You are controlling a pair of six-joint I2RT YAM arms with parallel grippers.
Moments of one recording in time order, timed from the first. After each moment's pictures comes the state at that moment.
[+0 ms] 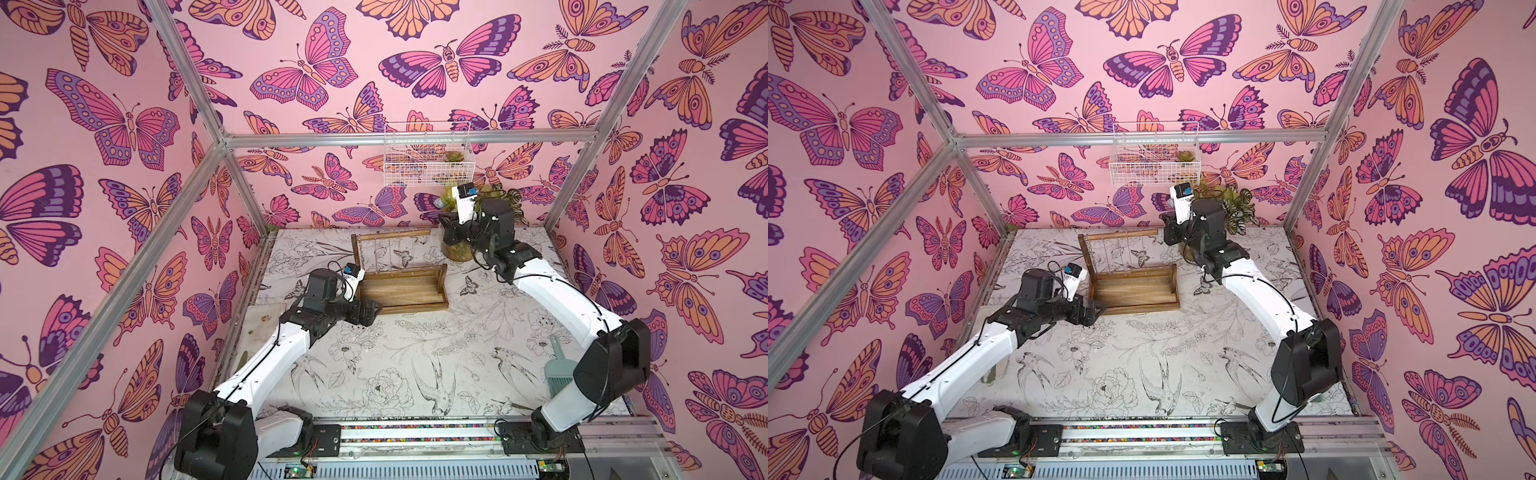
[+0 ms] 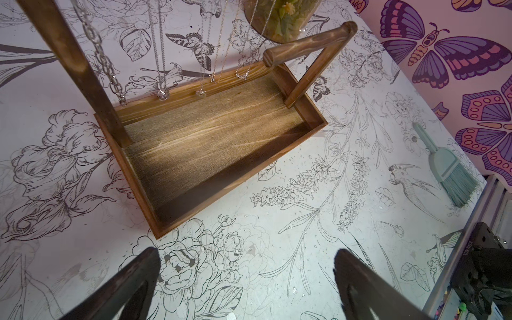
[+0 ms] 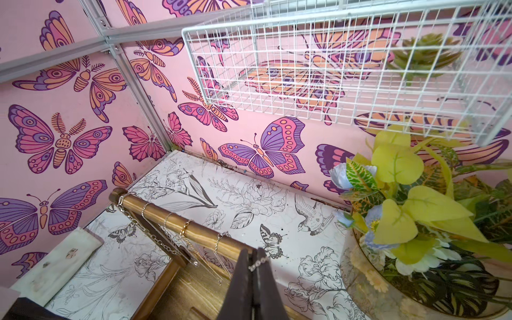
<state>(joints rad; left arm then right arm) -0.30 1.21 0.80 -0.32 0.40 -0.06 0.43 1.62 1.49 -0.10 -0.15 0.13</state>
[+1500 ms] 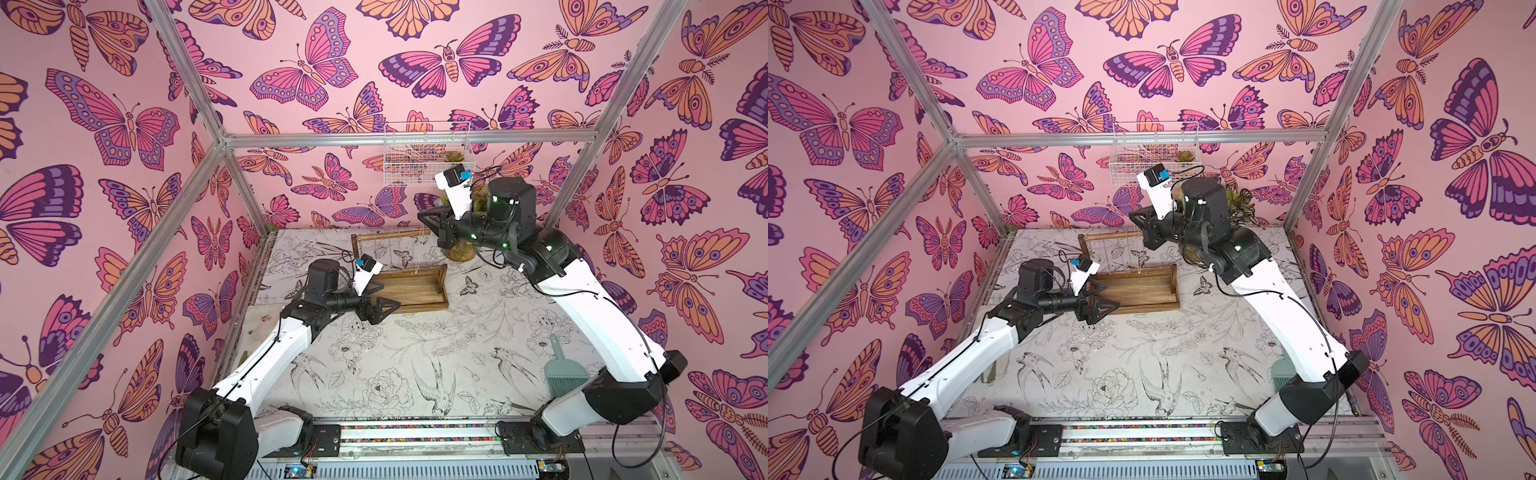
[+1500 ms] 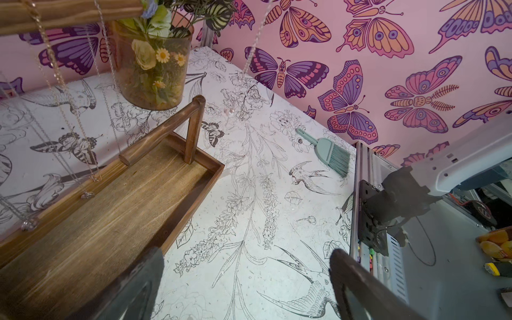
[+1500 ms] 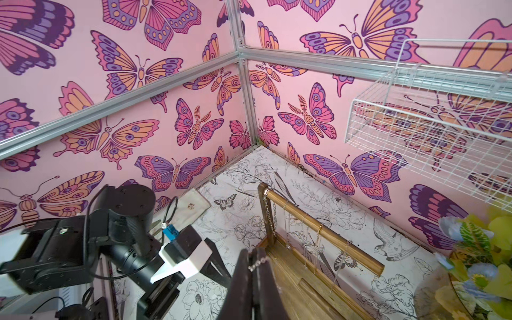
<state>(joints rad) -0.33 1.23 0.87 -0.17 0.81 0.07 0.65 1.54 1.90 -0.60 -0.29 0.10</state>
